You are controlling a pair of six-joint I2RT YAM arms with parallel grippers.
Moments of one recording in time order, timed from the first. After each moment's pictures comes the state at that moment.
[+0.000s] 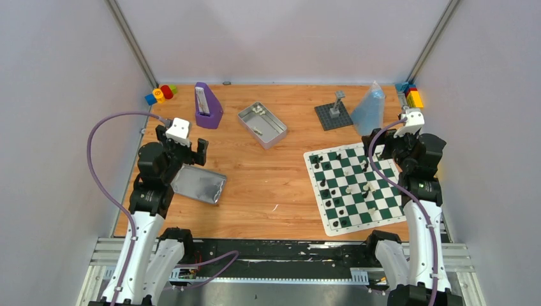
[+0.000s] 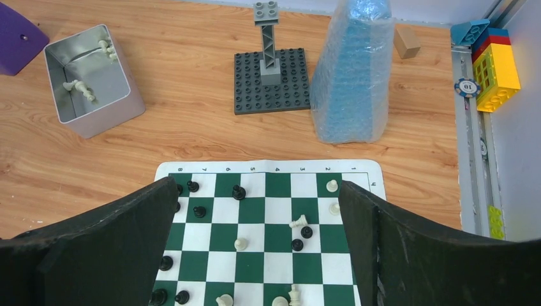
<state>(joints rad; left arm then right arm) -0.07 0.66 0.69 -0.21 0.18 0.17 -0.20 0.79 0.77 -0.23 -0.41 -0.05</state>
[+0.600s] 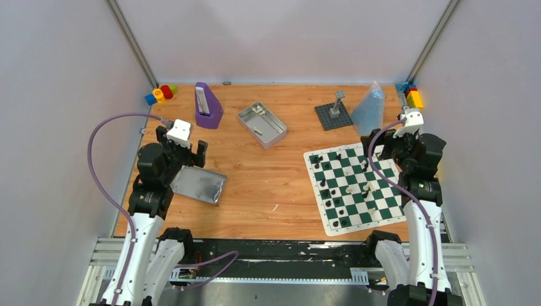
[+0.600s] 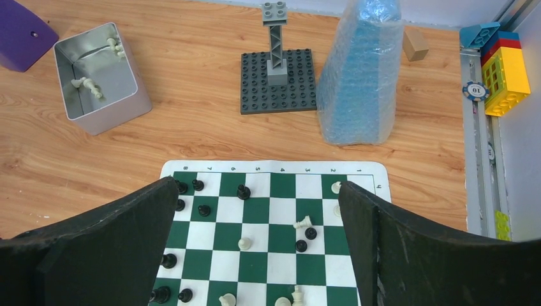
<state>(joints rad) -0.07 0.64 0.69 -0.23 0.18 0.20 -0.20 0.79 0.77 -0.23 -0.44 -0.05</state>
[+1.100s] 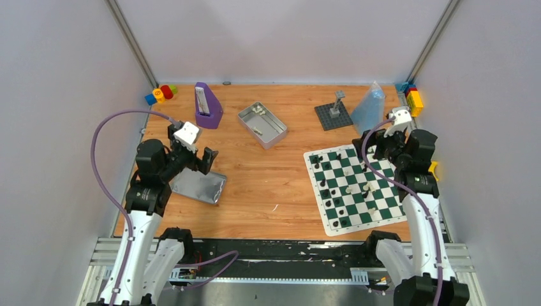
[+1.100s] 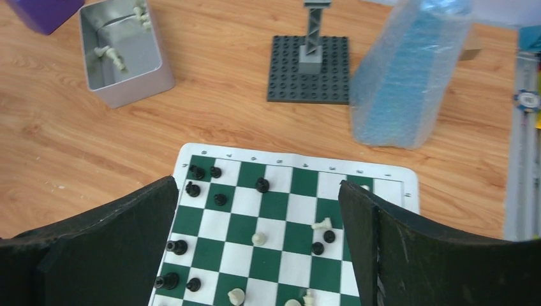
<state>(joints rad) -0.07 0.66 0.77 -0.37 0.42 0.28 -0.16 0.83 0.77 -0.23 -0.48 -0.09</state>
